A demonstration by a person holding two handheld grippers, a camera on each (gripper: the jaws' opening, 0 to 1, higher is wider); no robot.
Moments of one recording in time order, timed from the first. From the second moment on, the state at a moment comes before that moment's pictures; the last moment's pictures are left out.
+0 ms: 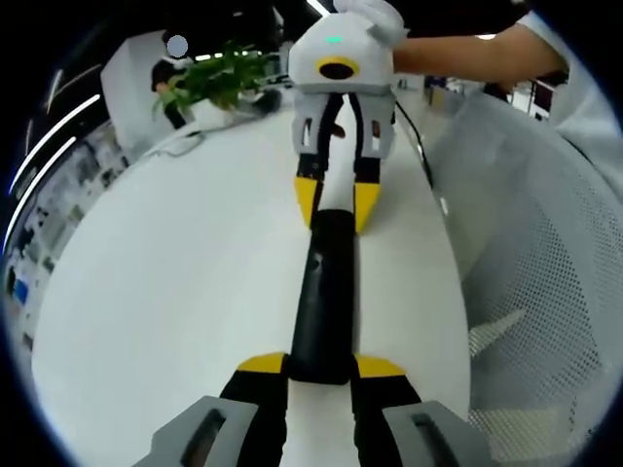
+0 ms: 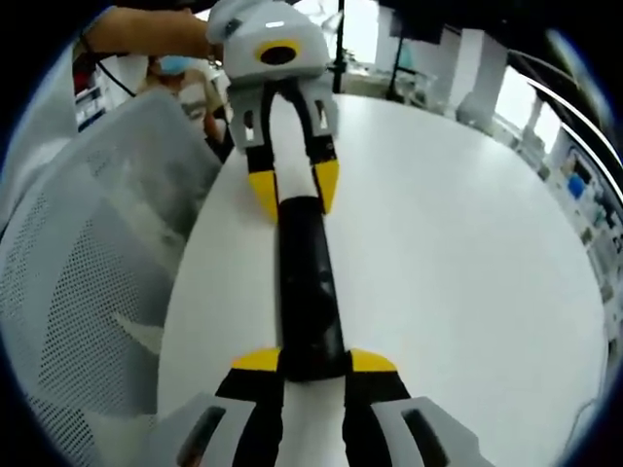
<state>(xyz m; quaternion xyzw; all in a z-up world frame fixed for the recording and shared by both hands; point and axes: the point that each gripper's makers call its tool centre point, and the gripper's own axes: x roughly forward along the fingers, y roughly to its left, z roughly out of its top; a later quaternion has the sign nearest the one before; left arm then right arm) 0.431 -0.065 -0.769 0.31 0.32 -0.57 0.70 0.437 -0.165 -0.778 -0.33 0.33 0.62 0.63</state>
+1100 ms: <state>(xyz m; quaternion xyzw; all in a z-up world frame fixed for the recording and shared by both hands) 0.561 -0.057 -0.741 0.36 0.27 -0.53 0.71 0.564 -0.156 -0.747 -0.38 0.26 0.58 0.68</state>
